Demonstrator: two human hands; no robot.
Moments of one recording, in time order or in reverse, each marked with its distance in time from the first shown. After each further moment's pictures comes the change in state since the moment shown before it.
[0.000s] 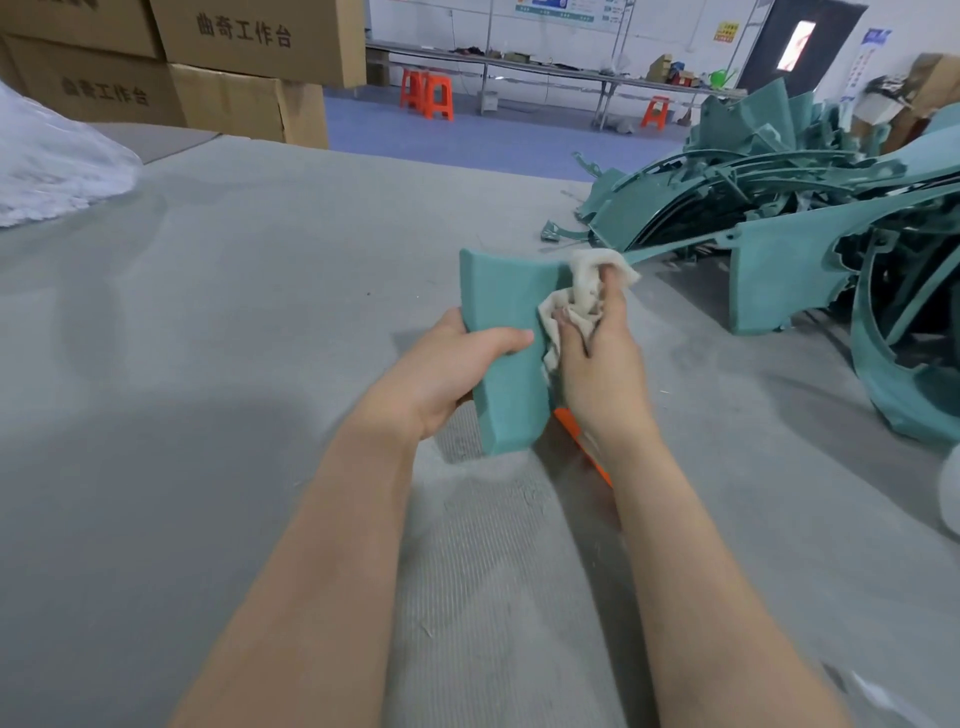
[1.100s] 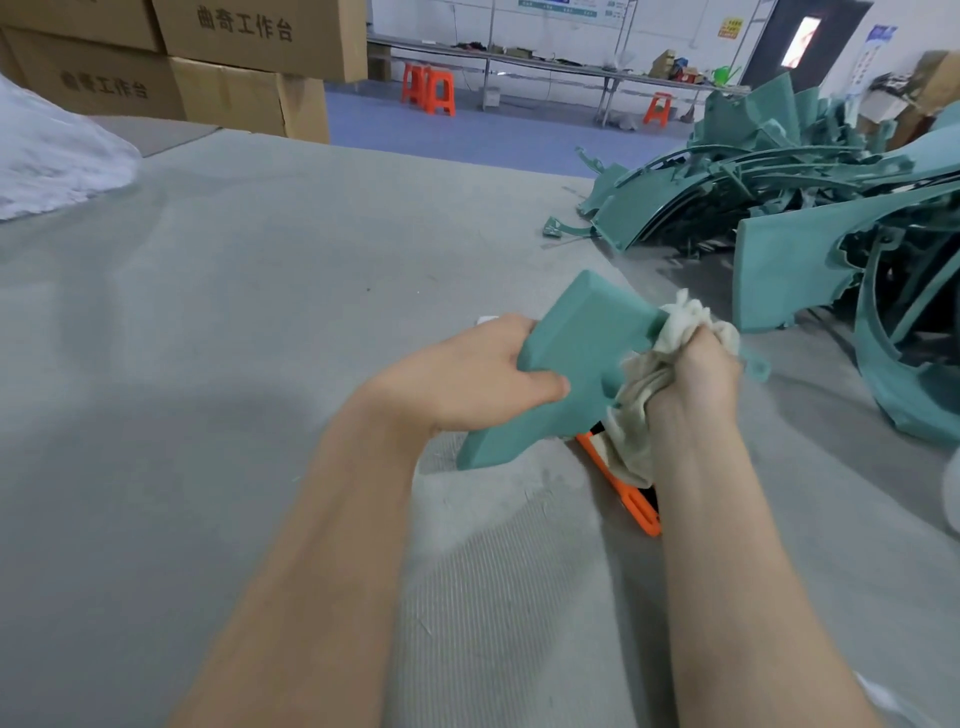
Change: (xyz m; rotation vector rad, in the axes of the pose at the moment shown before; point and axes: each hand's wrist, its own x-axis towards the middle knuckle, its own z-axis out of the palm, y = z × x) left_hand -0.029 0.029 0.007 0.695 -0.288 0.048; right_hand 0.023 0.017 -0.033 0.910 0.631 0.560
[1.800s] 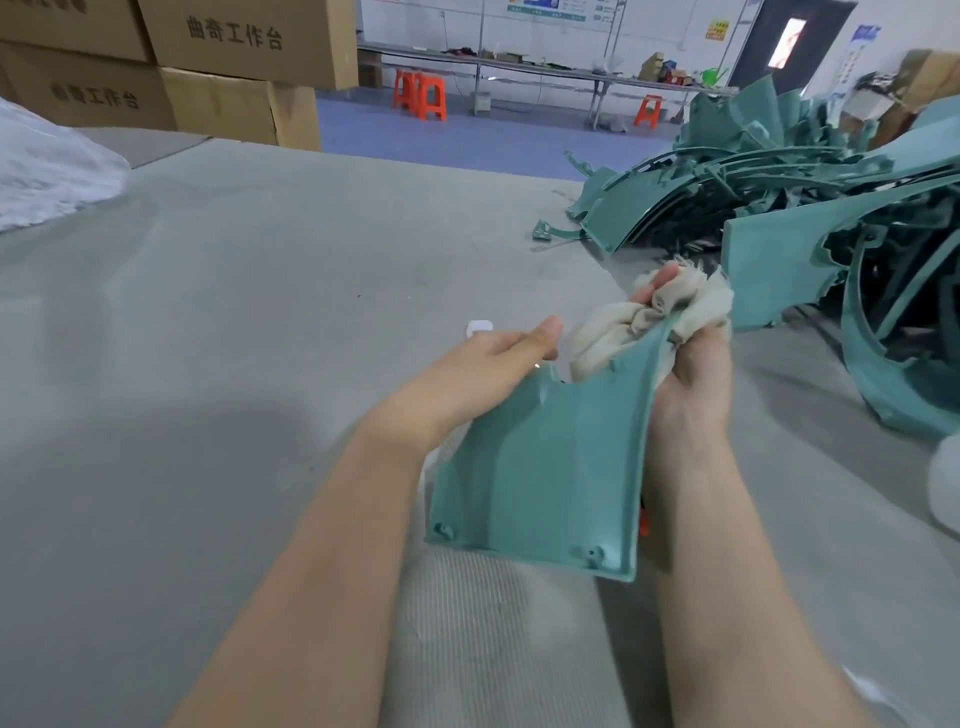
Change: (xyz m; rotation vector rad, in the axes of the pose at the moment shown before) left_hand 0.026 -0.023 0.017 -0.178 0.123 -0.142; right_hand -0.030 -0.023 0.004 0.637 -0.469 0.329
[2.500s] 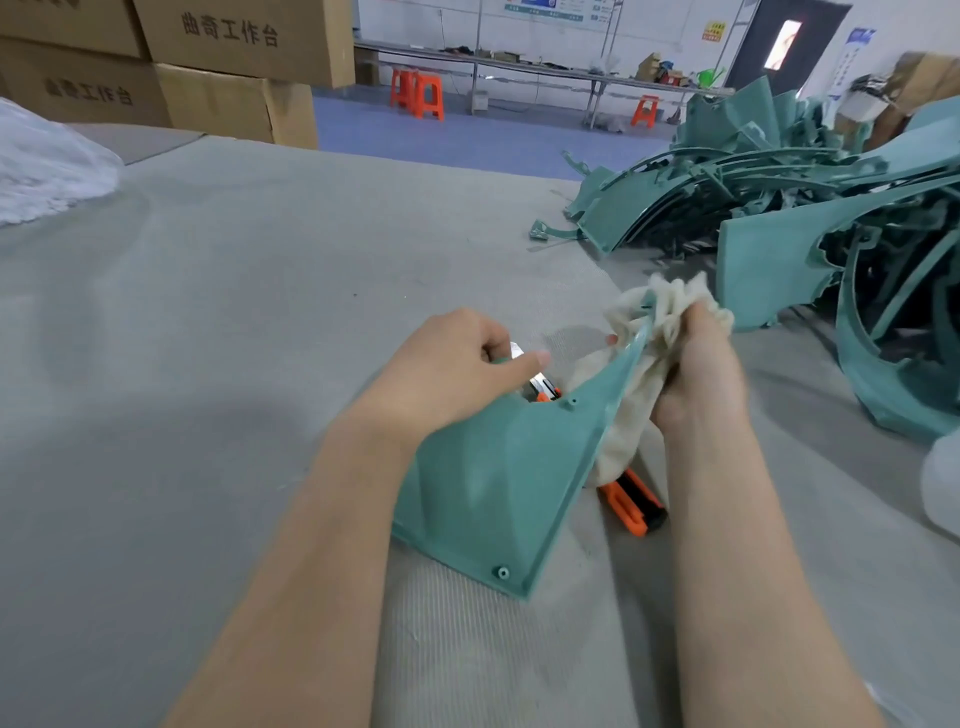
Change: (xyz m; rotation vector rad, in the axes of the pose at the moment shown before) left_hand -0.003 0.000 -0.014 0.362 0.224 0.204; right_hand 0.015 -0.017 -0.016 -0.656 0.318 -0.028
